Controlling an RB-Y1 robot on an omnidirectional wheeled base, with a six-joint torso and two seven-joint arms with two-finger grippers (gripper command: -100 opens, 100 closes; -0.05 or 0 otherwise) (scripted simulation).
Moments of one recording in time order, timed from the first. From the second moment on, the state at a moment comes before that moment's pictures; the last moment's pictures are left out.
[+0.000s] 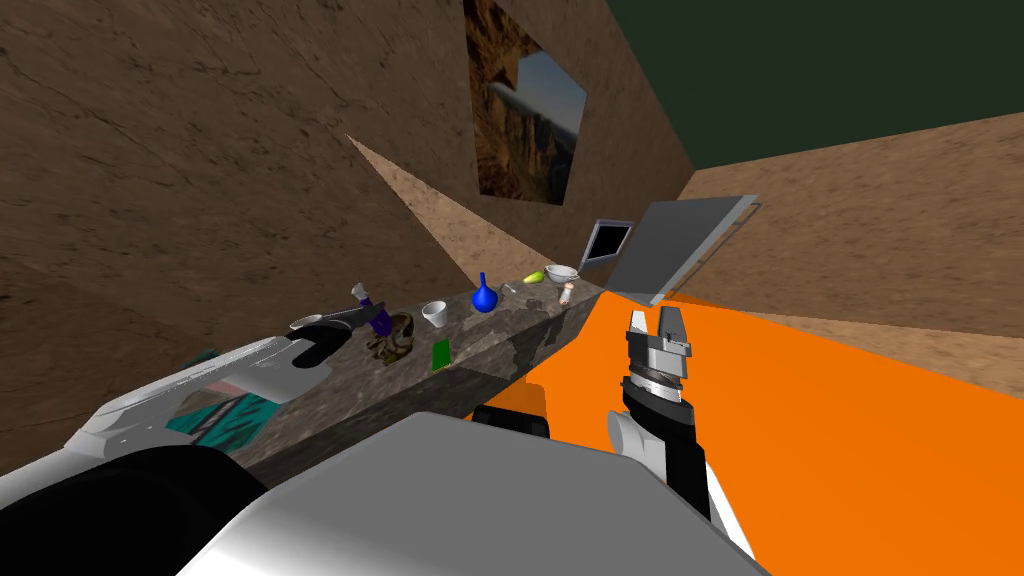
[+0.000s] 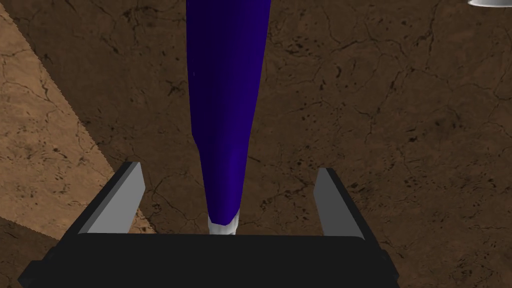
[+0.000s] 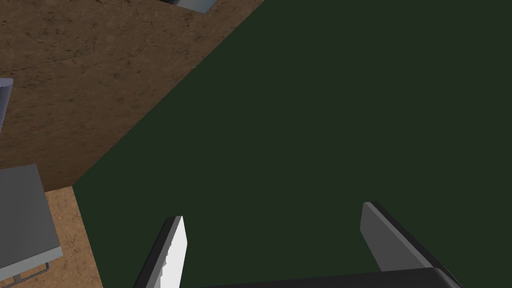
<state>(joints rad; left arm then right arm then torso) 0.75 1.03 0.44 -2.11 -0.20 0.65 -0.11 0.51 0.00 -0.07 -2.29 0.02 -0.57 0.13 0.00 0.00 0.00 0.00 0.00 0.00</state>
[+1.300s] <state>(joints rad) 0.45 1.10 0.29 -1.76 -0.37 0.38 0.03 0.51 0.00 -0.07 -2.29 0.02 -0.57 0.13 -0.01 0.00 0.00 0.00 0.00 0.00</state>
